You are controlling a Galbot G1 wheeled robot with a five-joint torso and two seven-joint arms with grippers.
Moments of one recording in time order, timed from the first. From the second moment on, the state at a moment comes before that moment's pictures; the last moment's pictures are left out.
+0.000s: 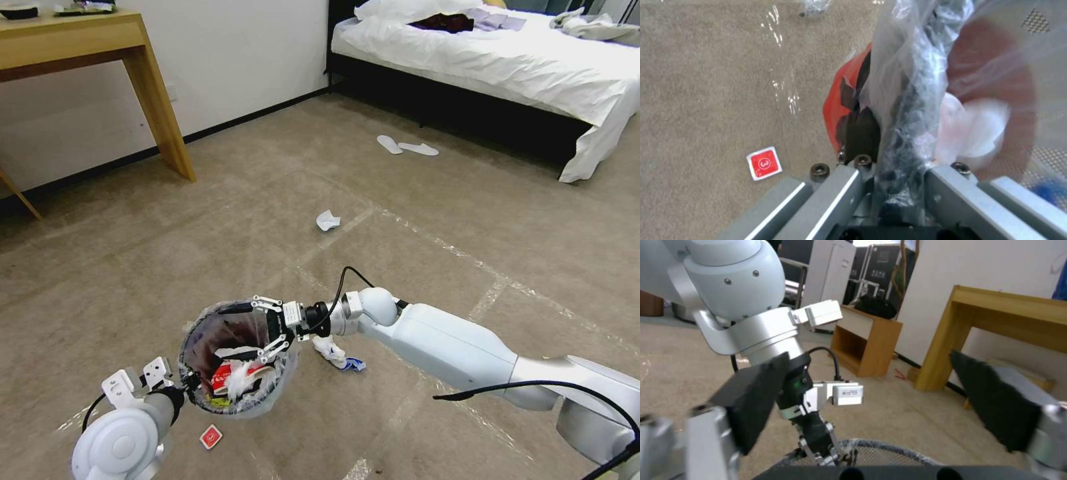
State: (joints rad) left arm 1.54 -1.15 -0.60 -2.16 -1.32 0.57 -0.79; right arm -0.27 1.11 -0.74 1.37 0.80 0.55 -0.90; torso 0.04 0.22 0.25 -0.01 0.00
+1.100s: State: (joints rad) left arm 1.54 -1.14 -0.62 -2.16 -1.34 0.56 -0.80; right arm -0.50 1.00 -0.25 1.44 0.77 0.50 -0.68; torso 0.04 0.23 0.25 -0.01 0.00
